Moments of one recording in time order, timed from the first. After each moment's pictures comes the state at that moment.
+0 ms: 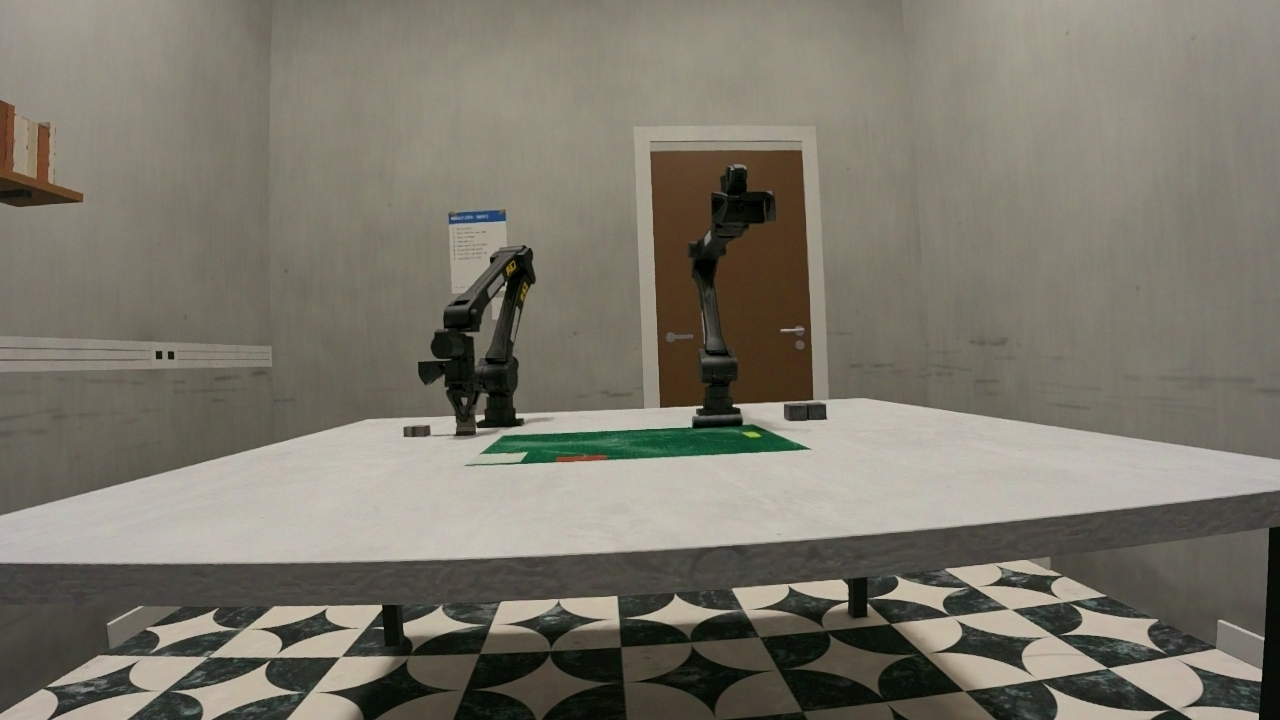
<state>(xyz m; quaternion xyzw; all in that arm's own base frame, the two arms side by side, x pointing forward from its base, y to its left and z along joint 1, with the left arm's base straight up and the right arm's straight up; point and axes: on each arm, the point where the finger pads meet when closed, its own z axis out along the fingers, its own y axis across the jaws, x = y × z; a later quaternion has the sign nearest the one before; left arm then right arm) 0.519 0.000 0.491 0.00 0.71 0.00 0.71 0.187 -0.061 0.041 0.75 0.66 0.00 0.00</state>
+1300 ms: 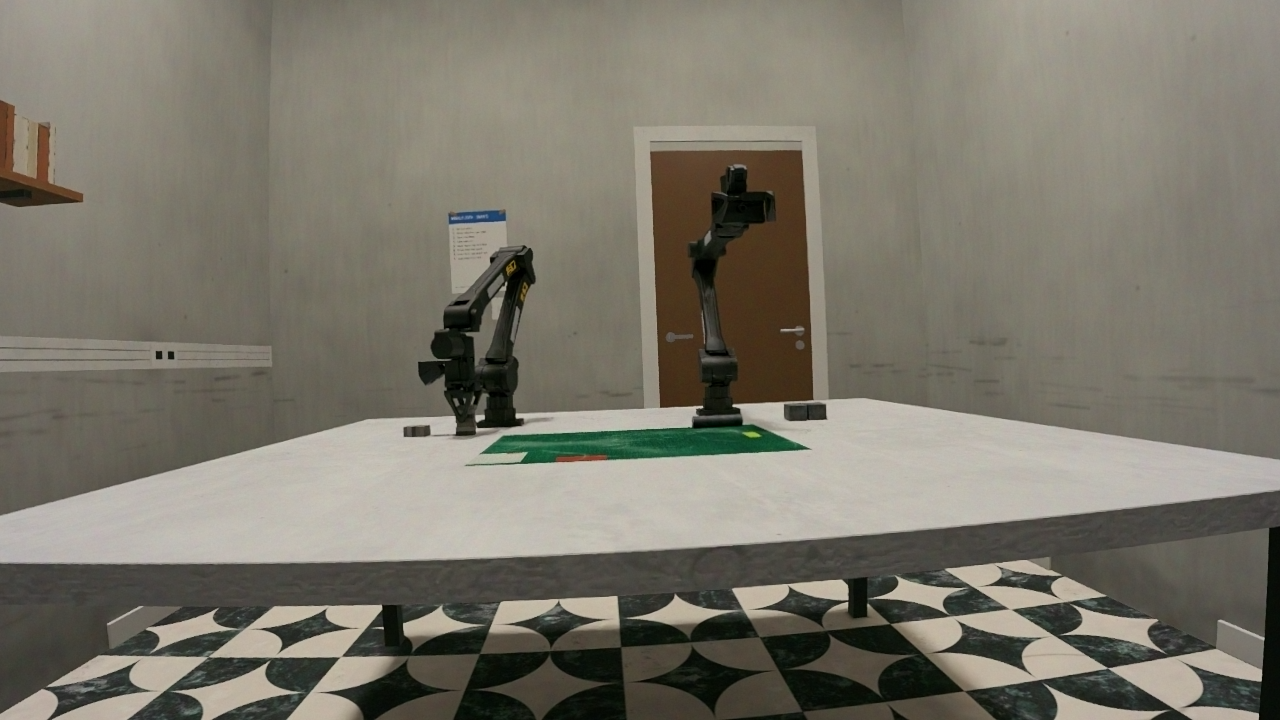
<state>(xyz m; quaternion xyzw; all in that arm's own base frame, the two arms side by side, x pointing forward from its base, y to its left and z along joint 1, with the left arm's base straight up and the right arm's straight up) 0.519 0.000 0.491 0.00 0.71 0.00 0.71 0.187 -0.061 0.041 0.75 0.66 0.00 0.00</state>
